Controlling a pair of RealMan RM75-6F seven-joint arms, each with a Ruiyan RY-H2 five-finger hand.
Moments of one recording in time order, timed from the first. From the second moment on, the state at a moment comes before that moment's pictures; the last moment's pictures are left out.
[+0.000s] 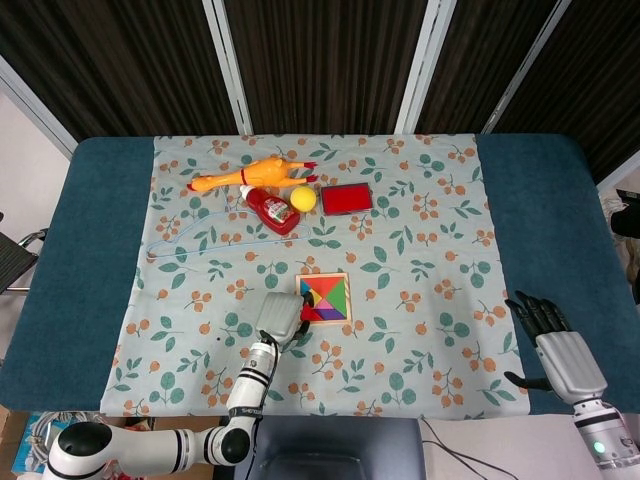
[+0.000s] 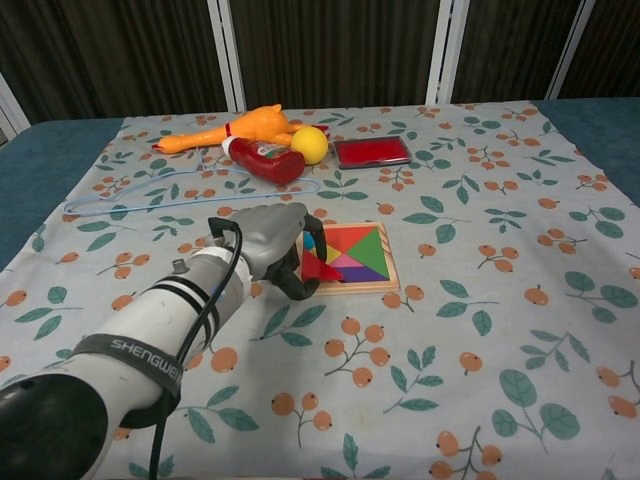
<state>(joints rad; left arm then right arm) -0.84 -2.05 -0.30 -1.31 0.84 1.10 0.71 0.14 -1.05 -0.03 -1.67 -1.58 1.35 0.04</state>
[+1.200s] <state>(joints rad) -0.84 -2.05 -0.29 -1.30 0.84 1.10 0.70 0.13 -1.05 -0.03 -1.67 -1.58 1.35 0.05</state>
